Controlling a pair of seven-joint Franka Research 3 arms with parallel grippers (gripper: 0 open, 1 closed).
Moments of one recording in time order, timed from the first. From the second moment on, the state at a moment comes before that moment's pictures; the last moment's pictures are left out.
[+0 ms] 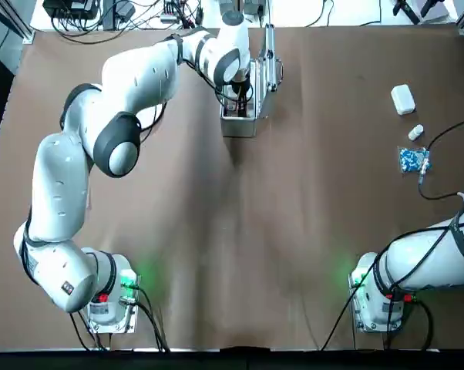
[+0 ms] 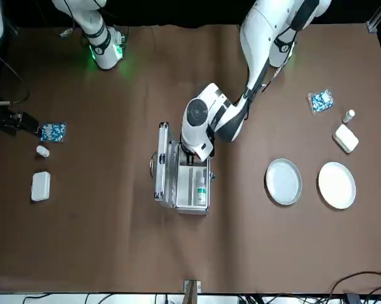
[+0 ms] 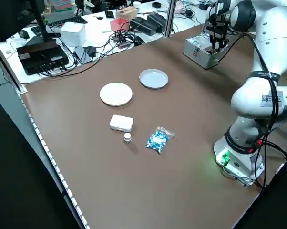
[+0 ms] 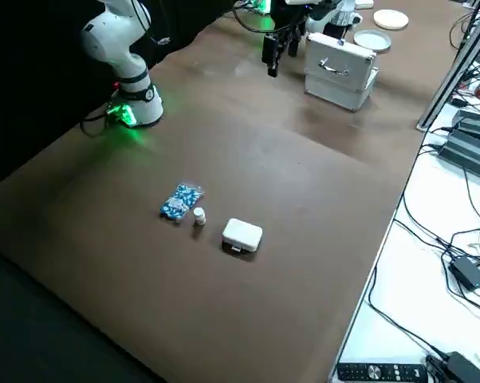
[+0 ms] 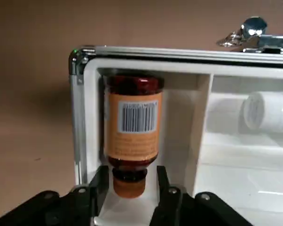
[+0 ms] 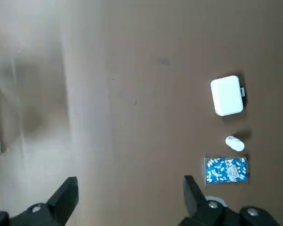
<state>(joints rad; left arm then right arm) -0.63 0.78 -0.20 -1.34 0.02 2.15 -2.36 0.06 0.08 -0.12 -1.55 0.04 1.63 0.01</state>
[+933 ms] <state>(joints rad) -0.64 0.79 -0.20 -1.34 0.04 2.15 -2.37 0.06 0.08 -0.13 -1.55 0.04 1.65 0.01</state>
